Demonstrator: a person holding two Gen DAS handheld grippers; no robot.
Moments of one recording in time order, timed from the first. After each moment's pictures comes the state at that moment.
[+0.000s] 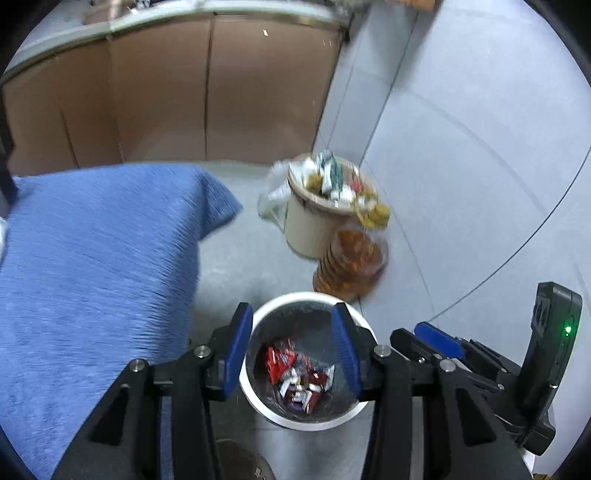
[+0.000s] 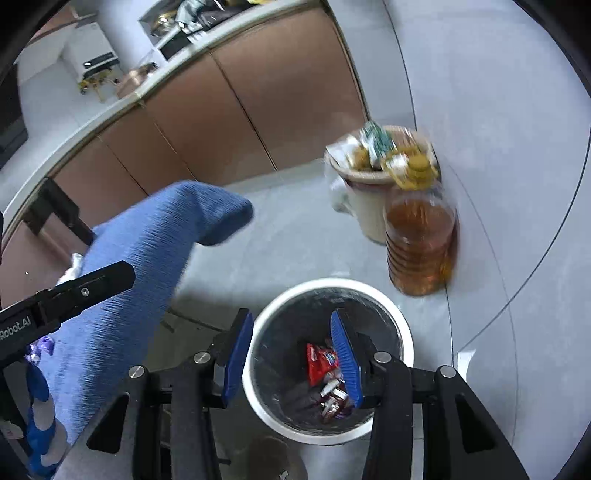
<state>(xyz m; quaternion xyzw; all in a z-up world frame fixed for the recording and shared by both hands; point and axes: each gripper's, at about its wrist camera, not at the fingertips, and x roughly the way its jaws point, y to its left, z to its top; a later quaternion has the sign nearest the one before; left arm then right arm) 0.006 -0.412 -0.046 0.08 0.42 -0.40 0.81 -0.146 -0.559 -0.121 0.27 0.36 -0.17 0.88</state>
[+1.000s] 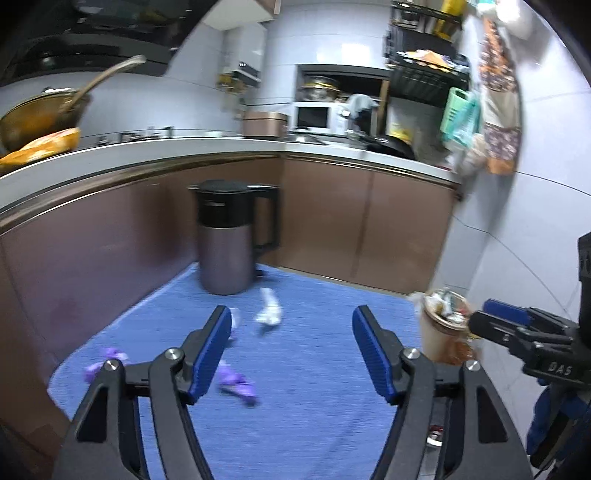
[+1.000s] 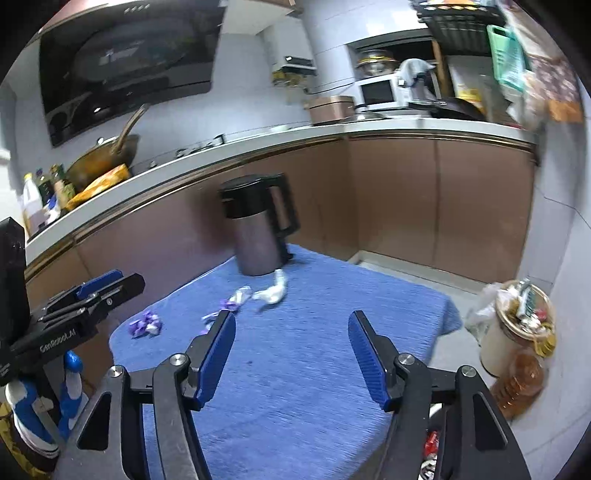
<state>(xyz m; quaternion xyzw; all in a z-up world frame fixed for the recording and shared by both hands) 0.027 -0.053 0.093 0.01 0.23 -0.21 0.95 -0.051 -0.291 0.068 0.08 0.26 0.05 0.96</state>
